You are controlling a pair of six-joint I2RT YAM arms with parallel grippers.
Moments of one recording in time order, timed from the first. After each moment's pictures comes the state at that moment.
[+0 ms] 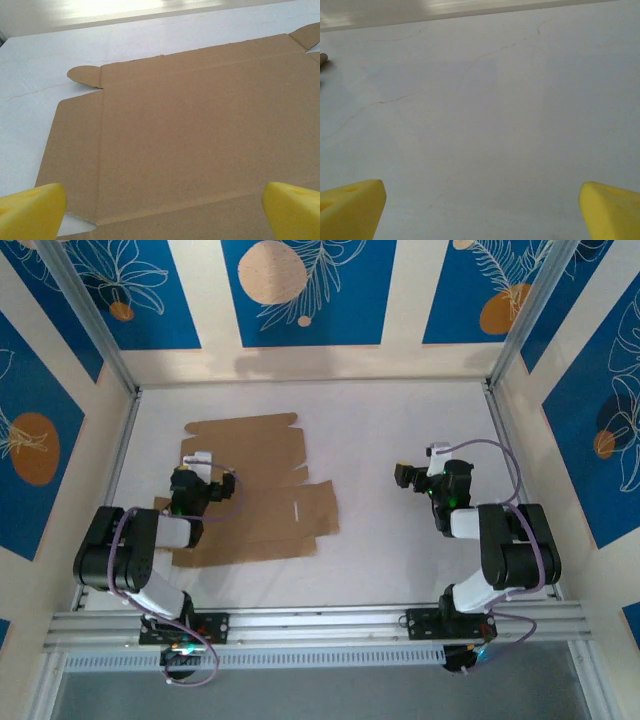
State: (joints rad) left arm -0.08 1.56 0.37 0.81 -0.05 0.06; right arm -0.01 1.53 0.41 0.71 -0.21 0.08
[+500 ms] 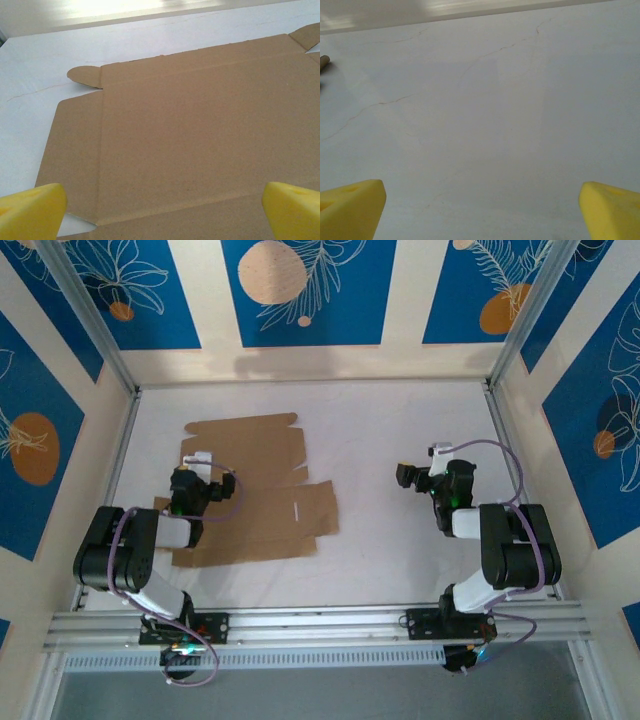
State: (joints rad) left arm -0.08 1.56 0.37 0.82 -0.05 0.06; right arm -0.03 1.53 0.41 0.71 -0.25 0.08
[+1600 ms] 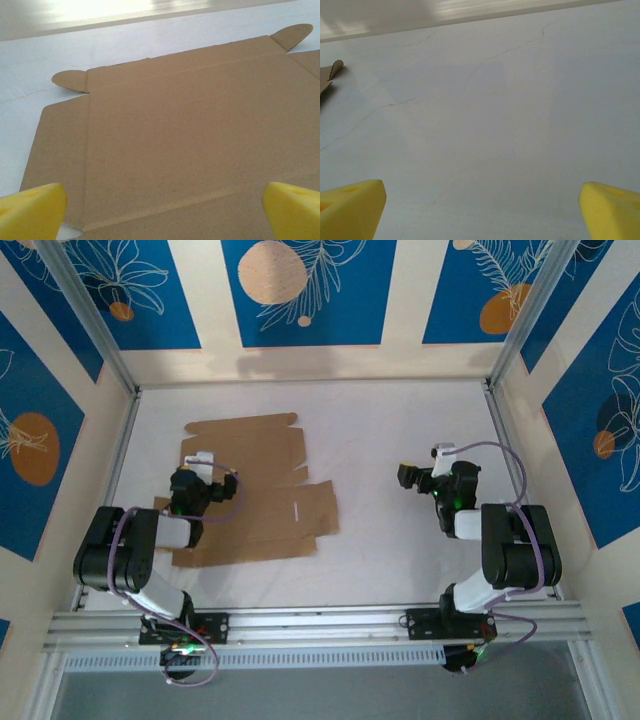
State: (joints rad) left arm -0.07 1.56 0.36 0.83 0.01 0.08; right arm -0.07 1.52 0.39 0.73 -0.32 0.09
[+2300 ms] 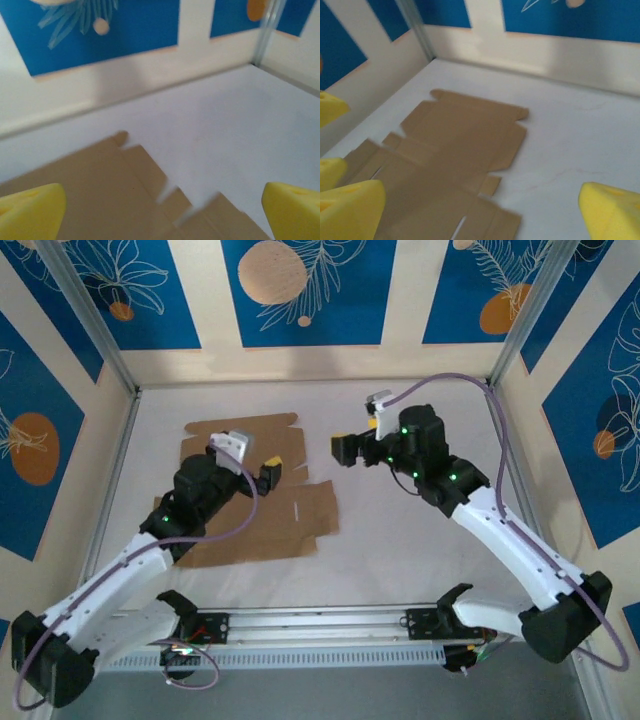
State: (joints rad) left arm -0.62 0.91 0.78 -0.14 -0.12 -0.09; right arm 0.62 1.15 1.21 -0.46 -0.08 0.22
